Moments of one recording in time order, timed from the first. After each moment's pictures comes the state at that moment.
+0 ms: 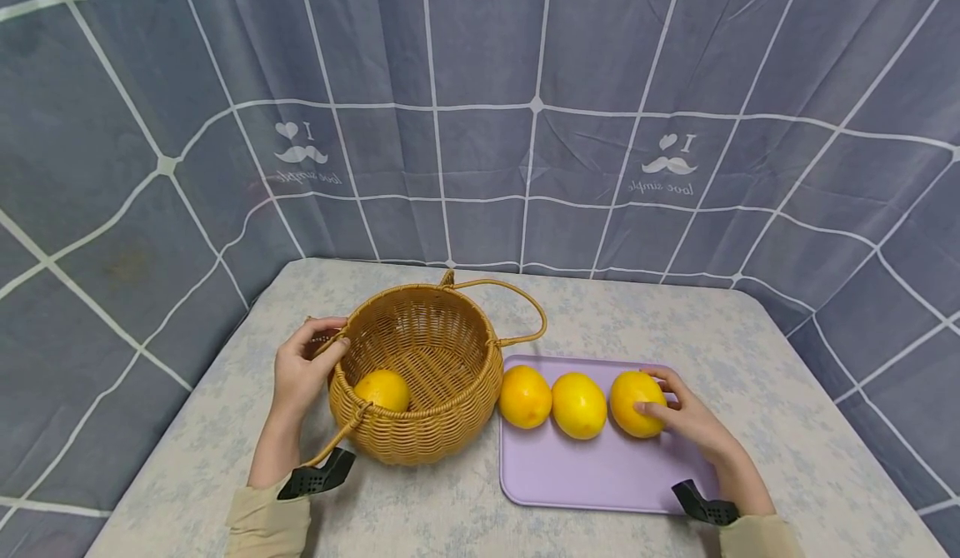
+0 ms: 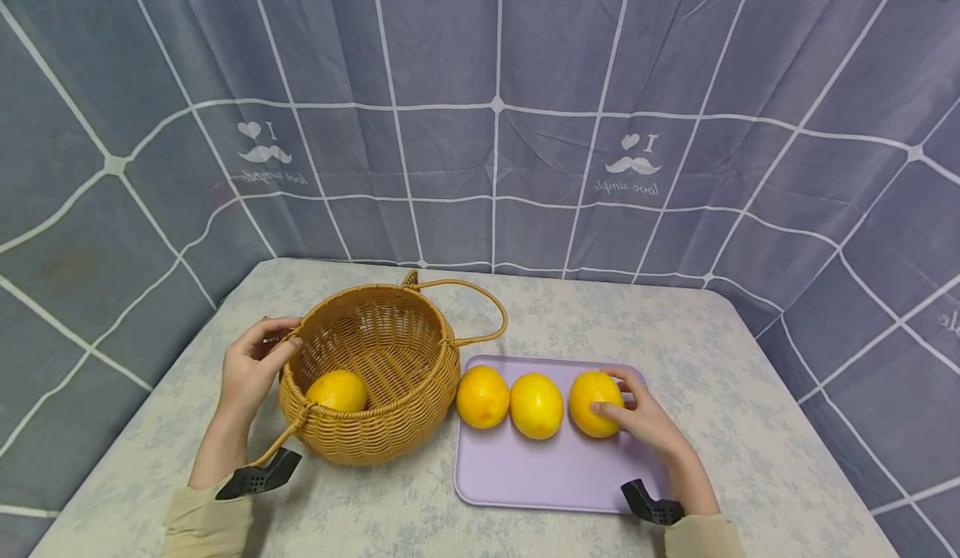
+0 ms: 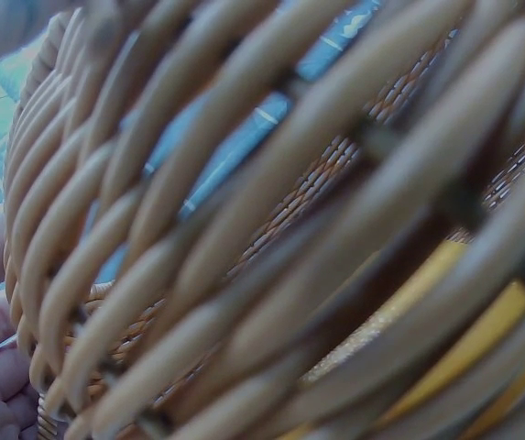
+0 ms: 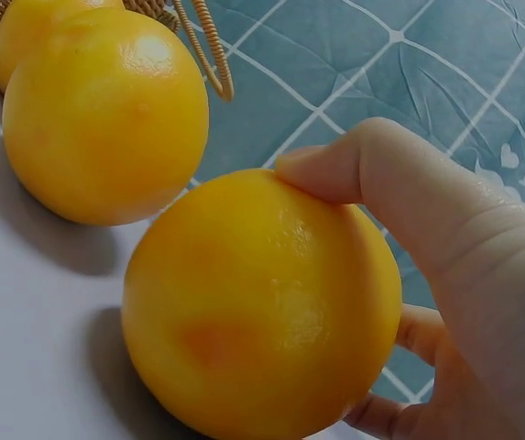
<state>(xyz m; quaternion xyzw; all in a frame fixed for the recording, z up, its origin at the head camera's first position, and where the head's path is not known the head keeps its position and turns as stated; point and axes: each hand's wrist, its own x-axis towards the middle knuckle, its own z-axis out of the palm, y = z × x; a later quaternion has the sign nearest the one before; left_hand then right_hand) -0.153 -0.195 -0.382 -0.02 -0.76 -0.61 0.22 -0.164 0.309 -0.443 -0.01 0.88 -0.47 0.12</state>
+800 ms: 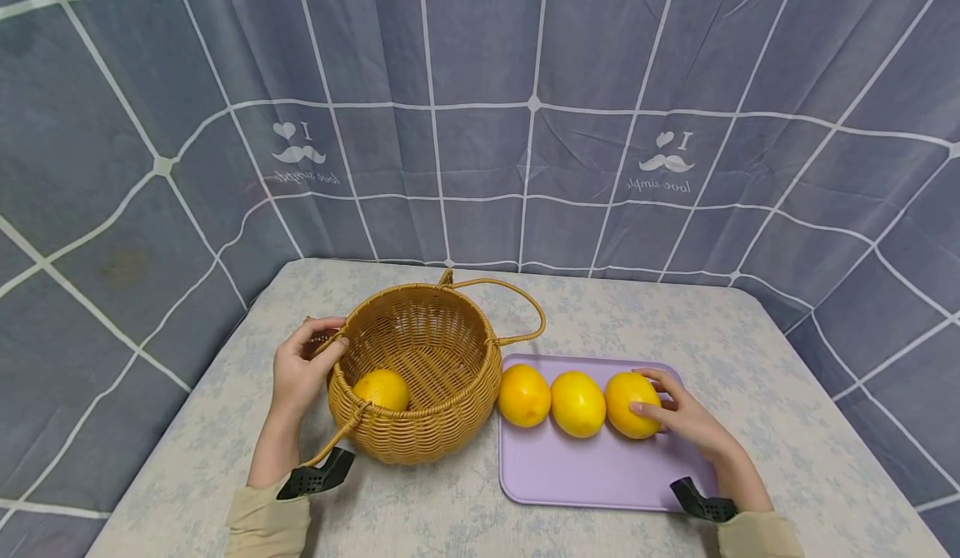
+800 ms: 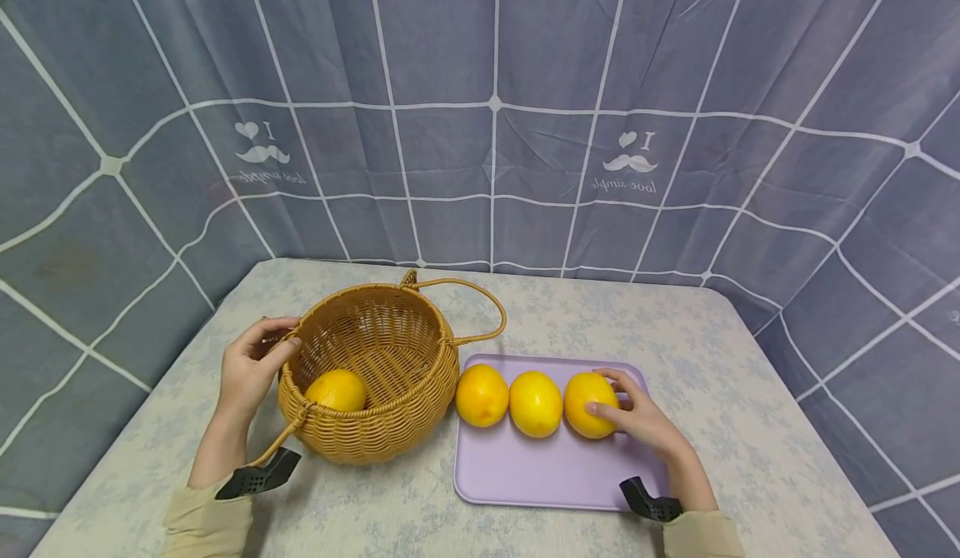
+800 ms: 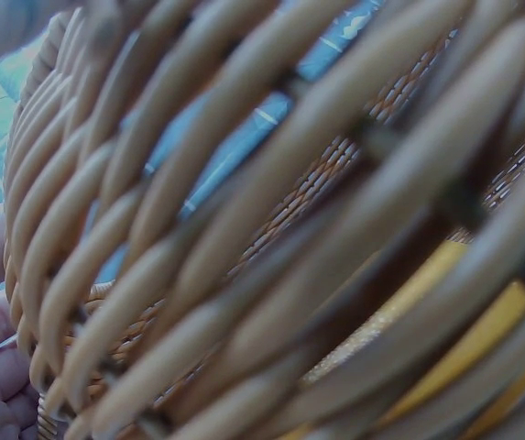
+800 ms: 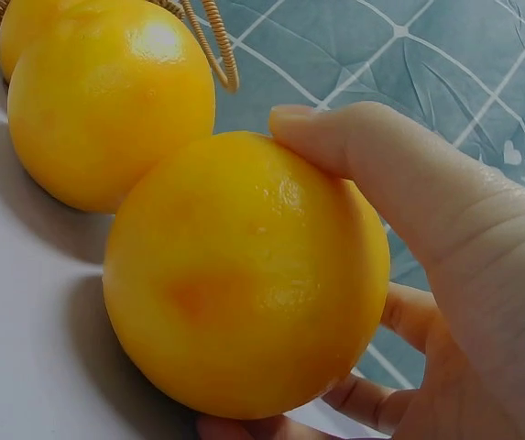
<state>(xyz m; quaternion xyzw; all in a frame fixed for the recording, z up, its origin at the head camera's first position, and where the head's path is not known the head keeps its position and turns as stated) -0.153 -0.195 -0.382 -0.01 -0.76 -0.61 0.23 -0.163 0.308 -0.444 -0.03 0.86 -0.49 0.14</state>
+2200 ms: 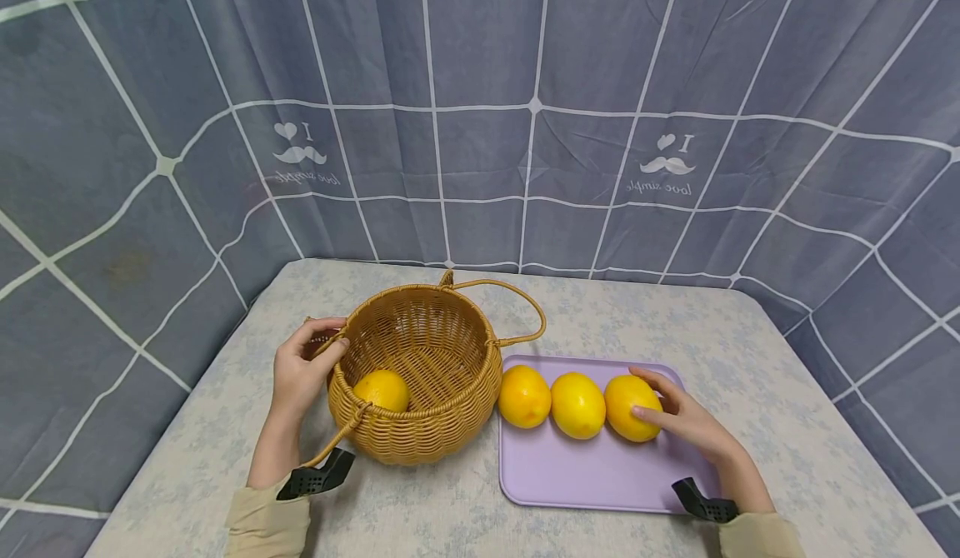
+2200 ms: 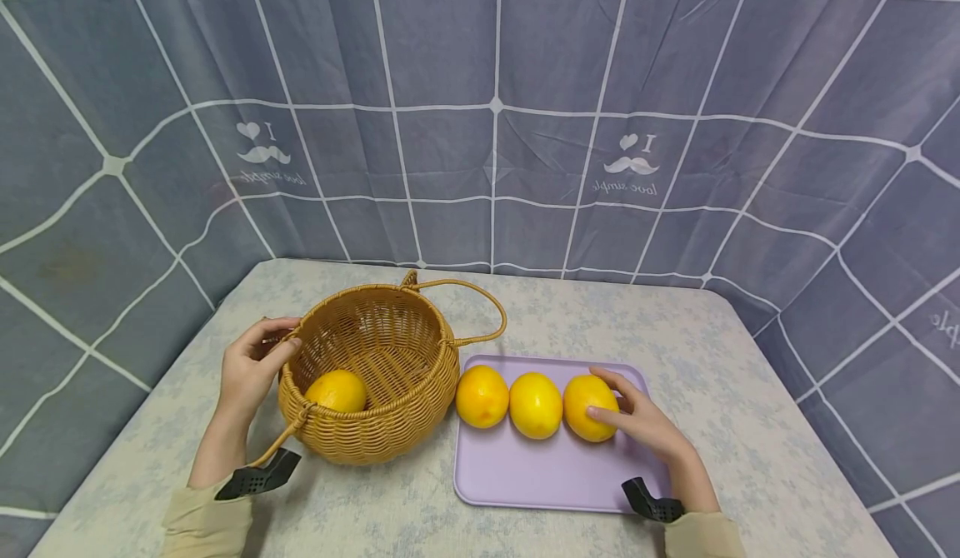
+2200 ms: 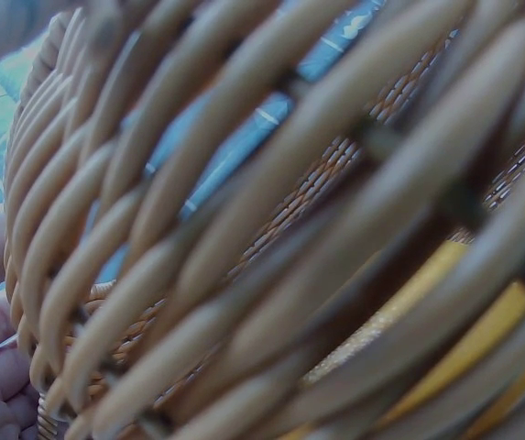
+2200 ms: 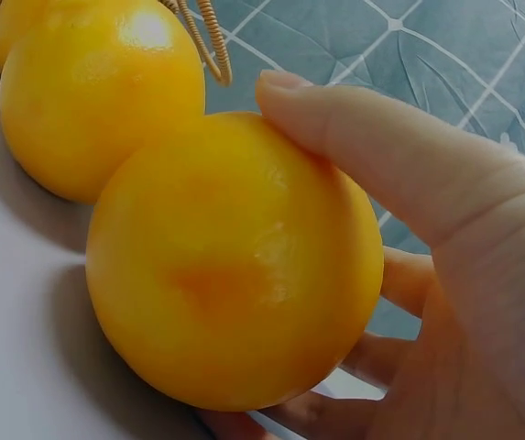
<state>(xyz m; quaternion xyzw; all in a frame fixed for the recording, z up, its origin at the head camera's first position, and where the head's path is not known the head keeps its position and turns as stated) -0.153 -0.195 -0.381 -0.01 -0.76 -0.61 0.22 -0.163 0.314 -0.448 -0.11 0.86 -0.48 0.11</state>
